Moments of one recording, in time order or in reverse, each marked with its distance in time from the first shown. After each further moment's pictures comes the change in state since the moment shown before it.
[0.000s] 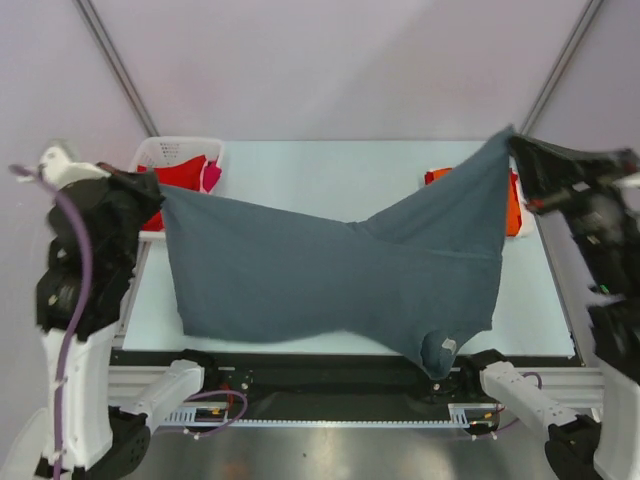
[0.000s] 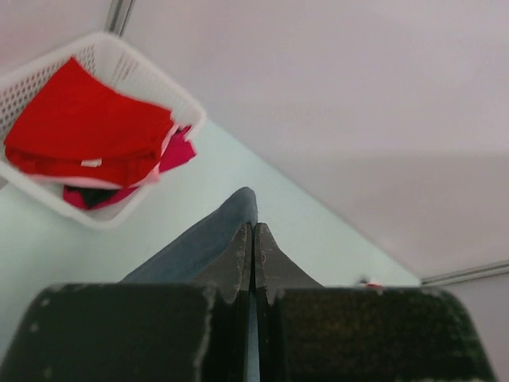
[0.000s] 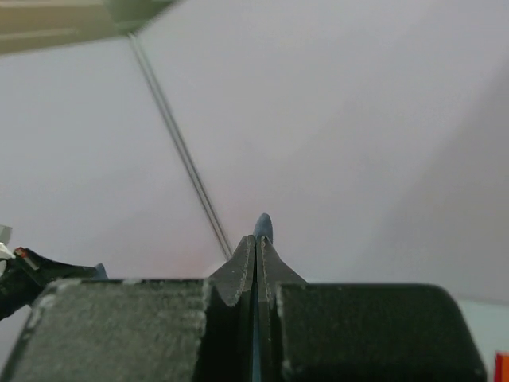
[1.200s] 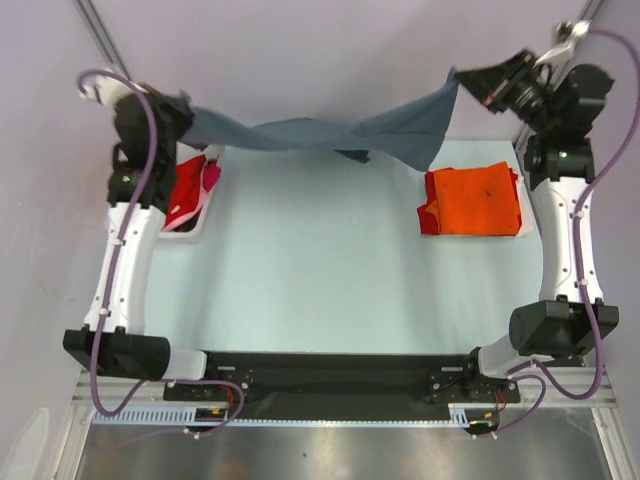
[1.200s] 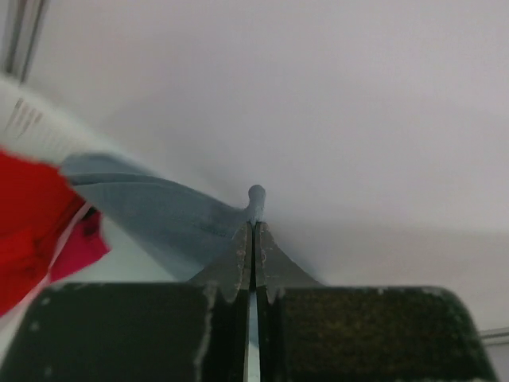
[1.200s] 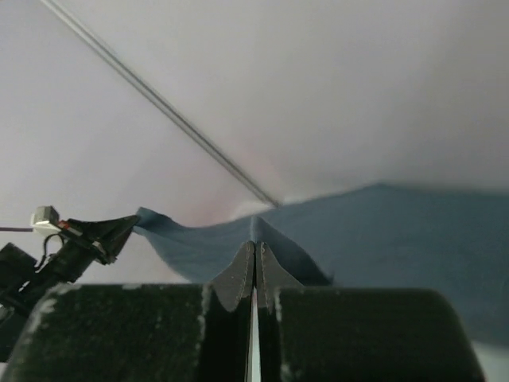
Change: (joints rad) left arm 0.134 0.484 0.053 0.548 0.155 -0.039; right arm -0.403 0.681 0.073 0.402 -0.595 0.390
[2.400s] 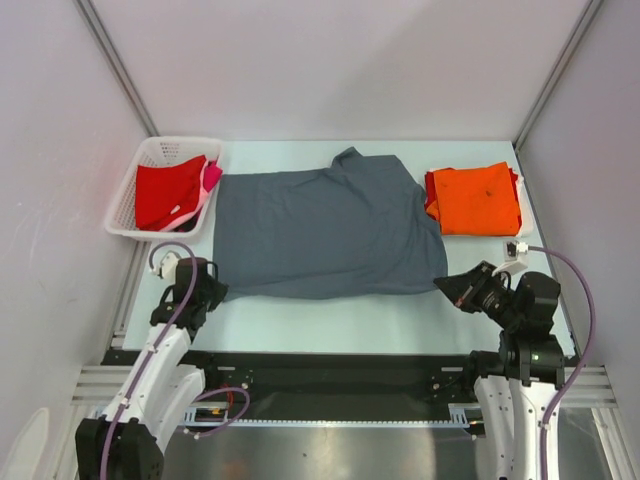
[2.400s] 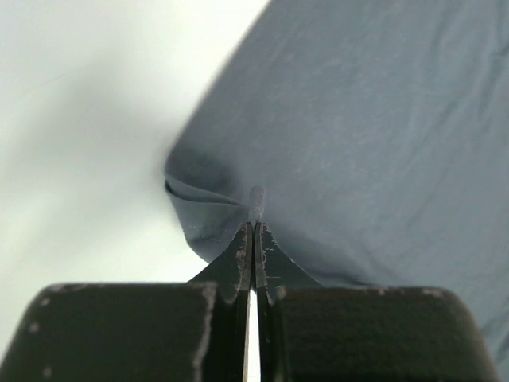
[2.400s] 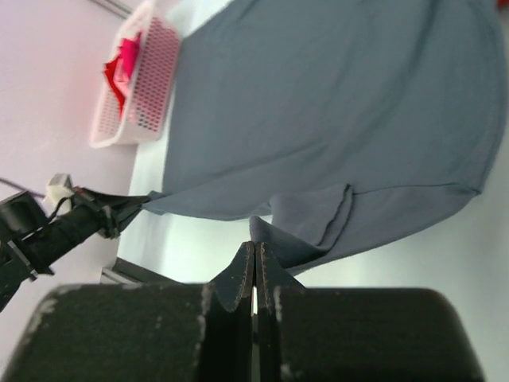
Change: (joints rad) left arm -0.001 -0.667 -1.378 -0.101 0.075 -0.227; right arm -0.009 -1.208 -1.241 -0.609 0.090 -0.219
